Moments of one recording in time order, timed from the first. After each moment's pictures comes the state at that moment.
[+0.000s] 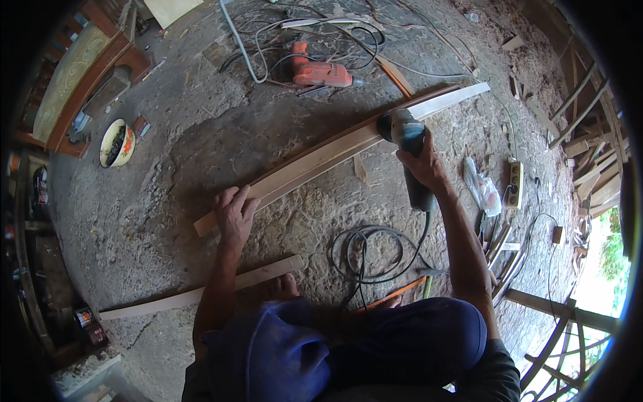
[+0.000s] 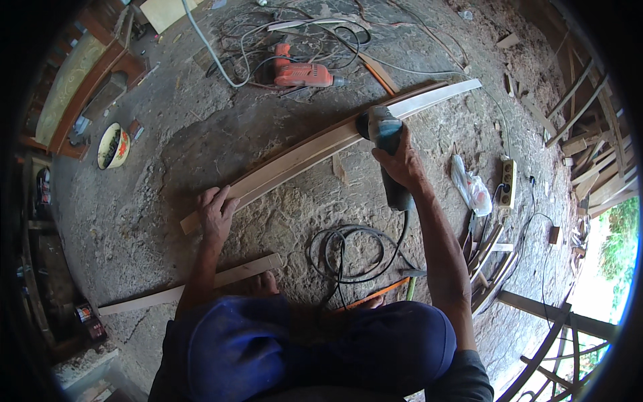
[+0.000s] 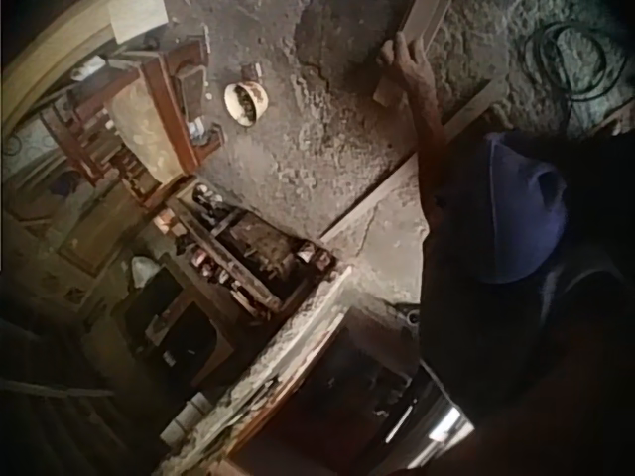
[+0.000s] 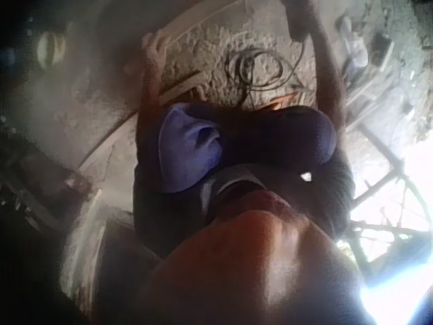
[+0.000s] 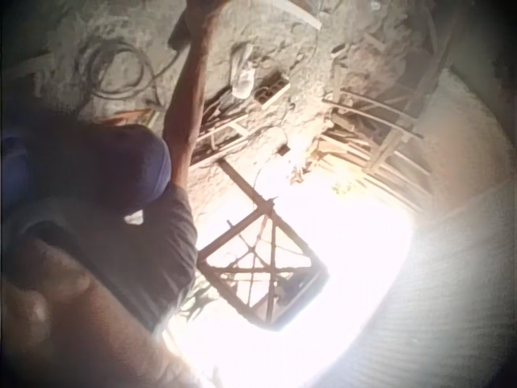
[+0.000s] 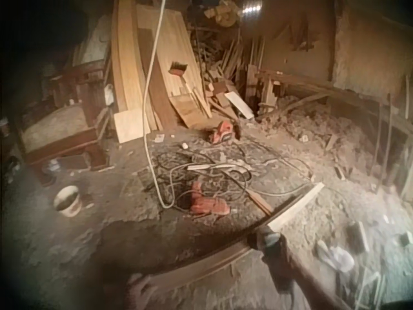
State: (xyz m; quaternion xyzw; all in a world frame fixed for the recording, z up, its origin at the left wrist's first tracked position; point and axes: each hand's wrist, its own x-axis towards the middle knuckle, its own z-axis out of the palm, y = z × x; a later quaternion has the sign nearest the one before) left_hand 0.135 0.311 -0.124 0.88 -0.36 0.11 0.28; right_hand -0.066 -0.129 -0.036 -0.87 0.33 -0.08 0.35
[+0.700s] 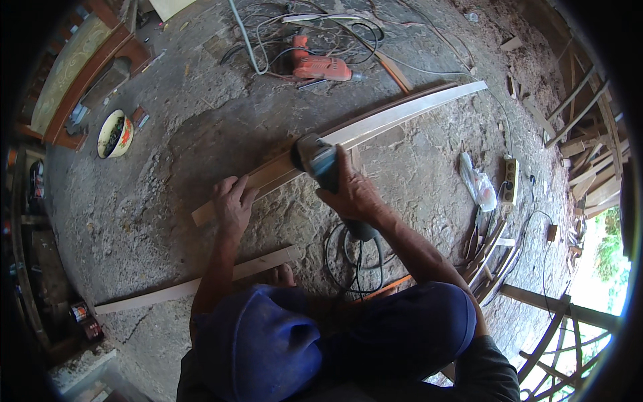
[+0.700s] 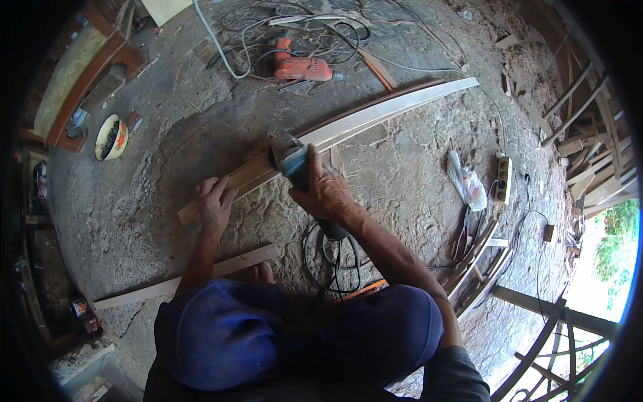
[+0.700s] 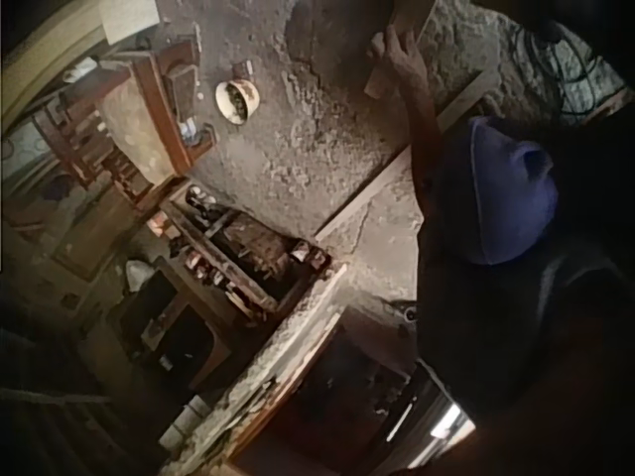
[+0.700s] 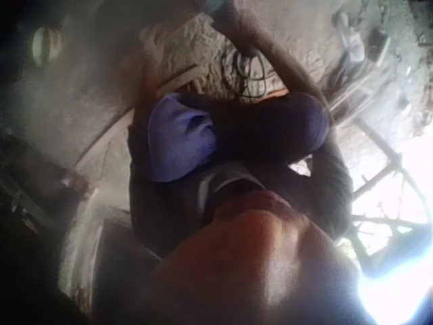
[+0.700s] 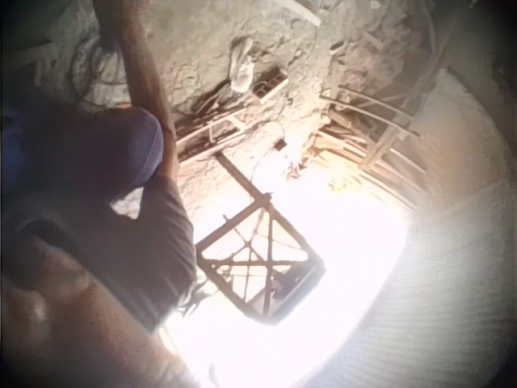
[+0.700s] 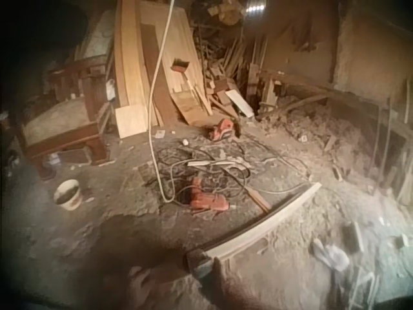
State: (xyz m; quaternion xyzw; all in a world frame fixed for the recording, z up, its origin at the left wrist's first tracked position) left_hand 0.131 0.309 -0.120 0.88 -0.36 0.12 0.29; right_hand -0.032 0.031 -0.043 -0.93 0.15 0.00 0.34
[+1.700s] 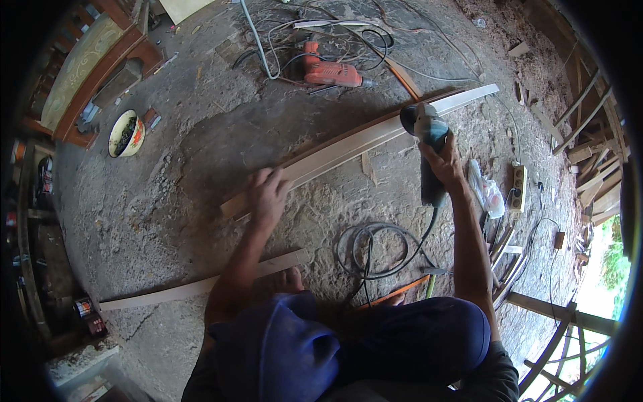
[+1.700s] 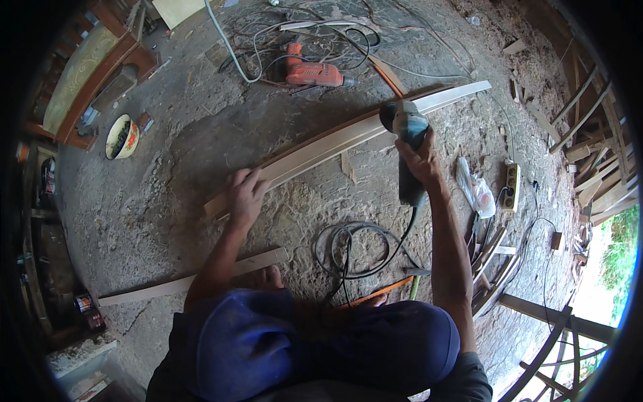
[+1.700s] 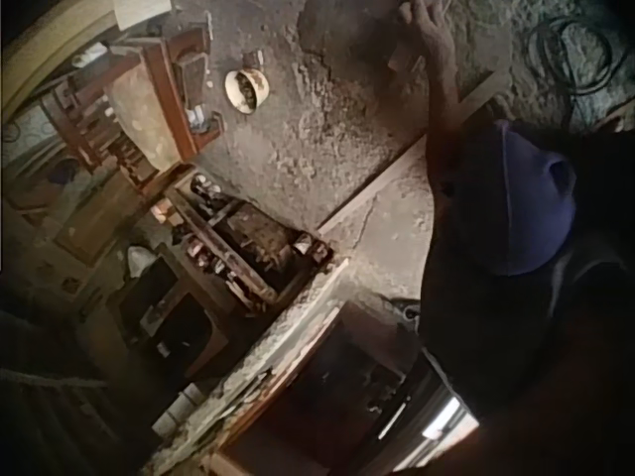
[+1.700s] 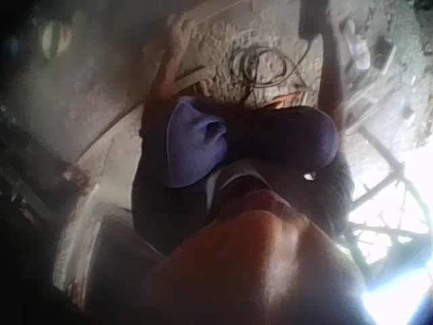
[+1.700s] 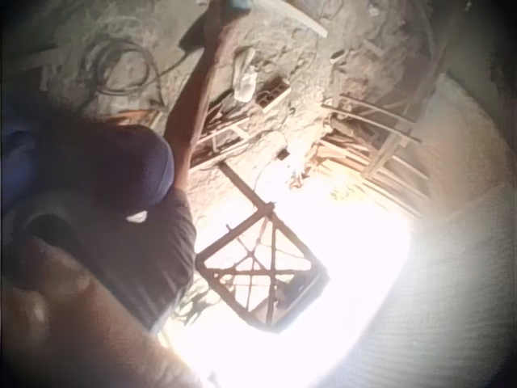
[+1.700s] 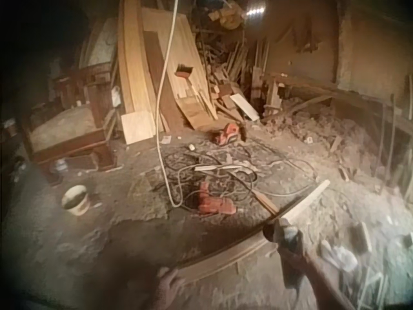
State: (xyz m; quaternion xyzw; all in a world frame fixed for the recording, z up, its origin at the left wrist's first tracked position) left_hand 0.119 0.249 -0.120 0.86 -0.37 0.11 0.32; right_hand -0.085 -0.151 -0.036 -0.84 0.35 -0.17 0.39
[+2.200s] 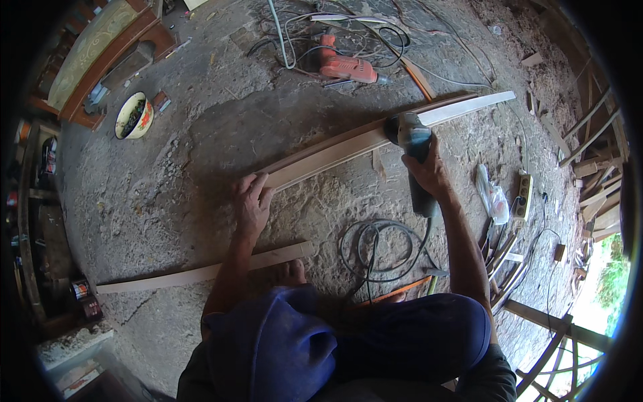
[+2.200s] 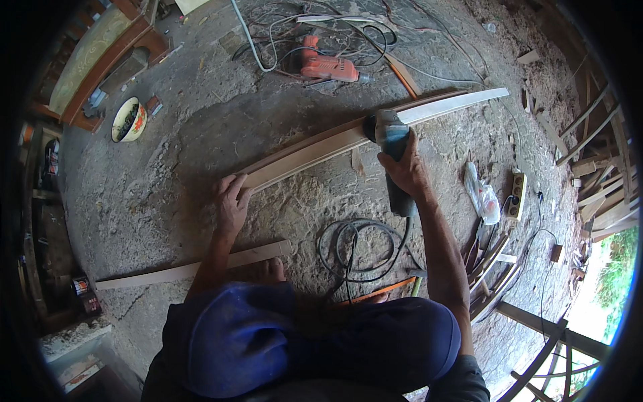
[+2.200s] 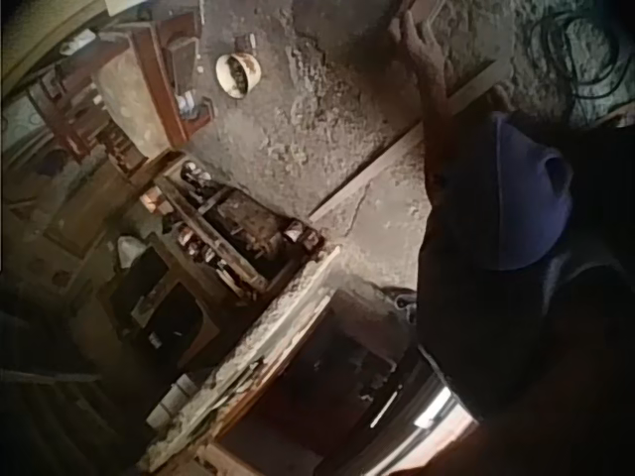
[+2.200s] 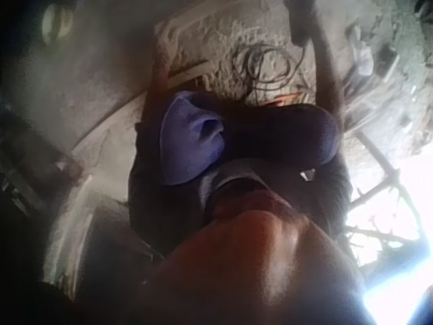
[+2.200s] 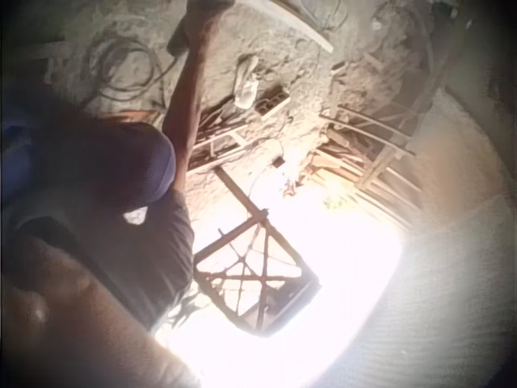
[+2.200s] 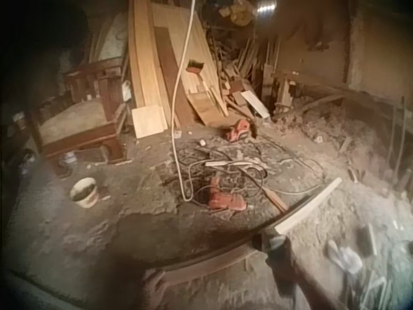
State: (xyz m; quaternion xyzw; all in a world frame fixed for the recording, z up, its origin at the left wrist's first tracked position) left_hand 0.114 0.322 -0.125 0.87 -0.35 0.13 0.32; right_hand -0.063 -0.095 -0.046 -0.88 0.29 -0.09 0.37
